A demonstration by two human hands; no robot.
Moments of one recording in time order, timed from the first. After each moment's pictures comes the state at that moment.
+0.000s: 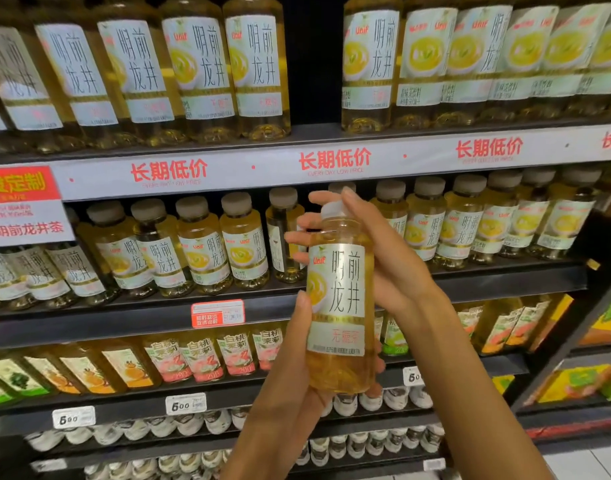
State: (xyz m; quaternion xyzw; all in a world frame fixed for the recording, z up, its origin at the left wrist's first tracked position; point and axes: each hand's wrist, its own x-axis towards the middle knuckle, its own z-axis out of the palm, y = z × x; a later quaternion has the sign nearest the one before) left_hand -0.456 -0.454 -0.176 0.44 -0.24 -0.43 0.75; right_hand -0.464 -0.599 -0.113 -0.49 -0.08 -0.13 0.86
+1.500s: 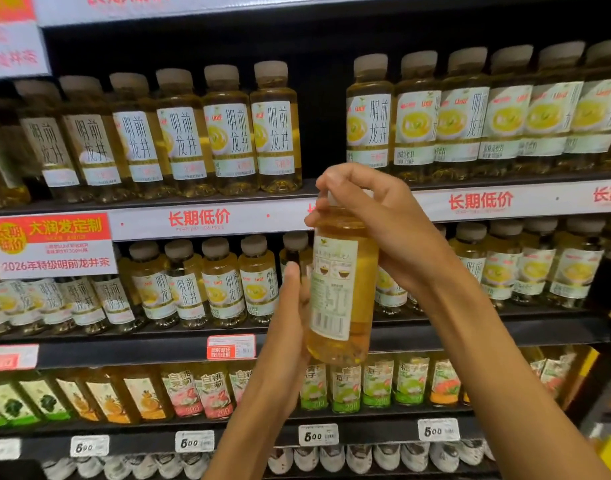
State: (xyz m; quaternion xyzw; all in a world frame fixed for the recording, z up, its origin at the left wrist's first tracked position) left_hand -0.440 -0.474 -0.129 0.54 -0.29 -0.25 0.75; right_hand -0.478 -0.602 -0.037 -0.69 -0.12 -0.26 0.66
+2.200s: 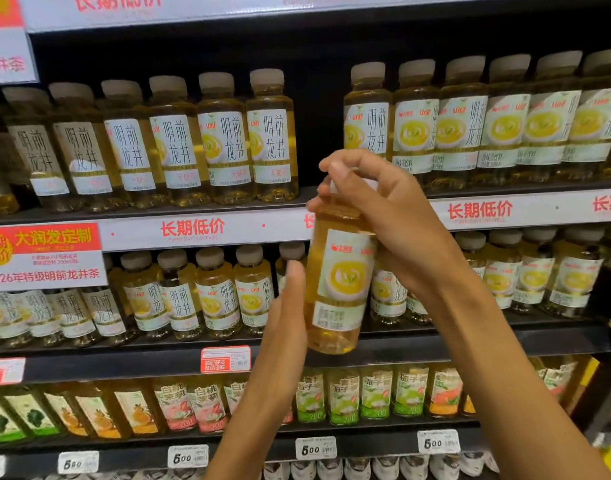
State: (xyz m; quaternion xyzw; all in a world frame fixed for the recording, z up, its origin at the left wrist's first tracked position) left_hand -0.438 -0.479 -0.114 0.59 -0.32 -0.17 0.72; right_hand -0.474 -0.607 -0.027 -0.68 -0.13 -0.29 0.66
